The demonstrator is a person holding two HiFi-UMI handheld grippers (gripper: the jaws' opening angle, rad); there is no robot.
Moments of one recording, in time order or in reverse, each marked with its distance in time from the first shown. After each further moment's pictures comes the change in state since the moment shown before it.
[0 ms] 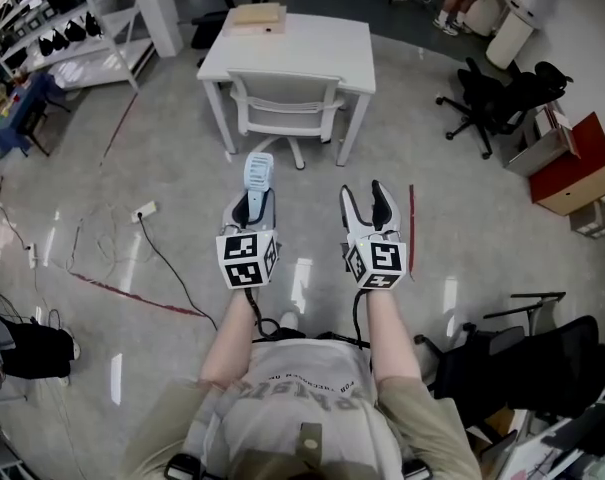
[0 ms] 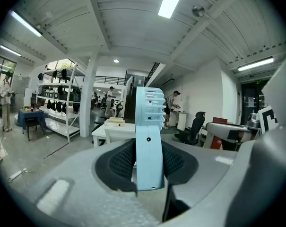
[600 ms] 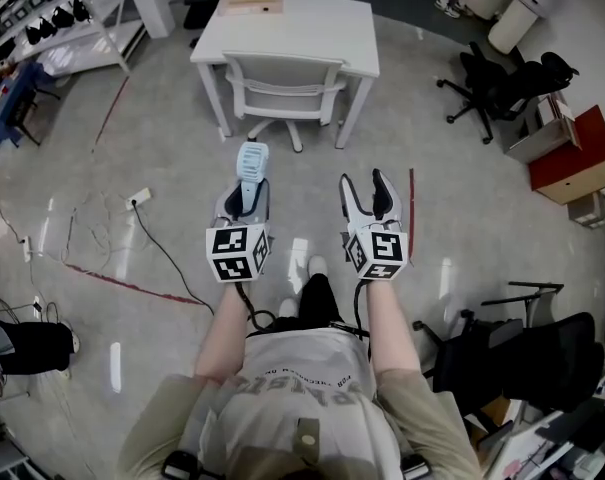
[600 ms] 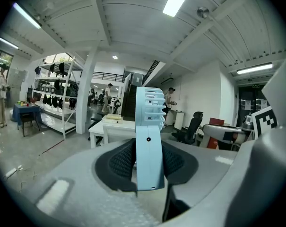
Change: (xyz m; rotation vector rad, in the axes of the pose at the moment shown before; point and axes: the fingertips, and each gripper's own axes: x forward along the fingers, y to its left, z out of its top) left arm 0.026 0.029 -0.011 -0.027 0.023 -0.048; right arm 0.036 0.000 -0.023 0.004 0.047 -0.016
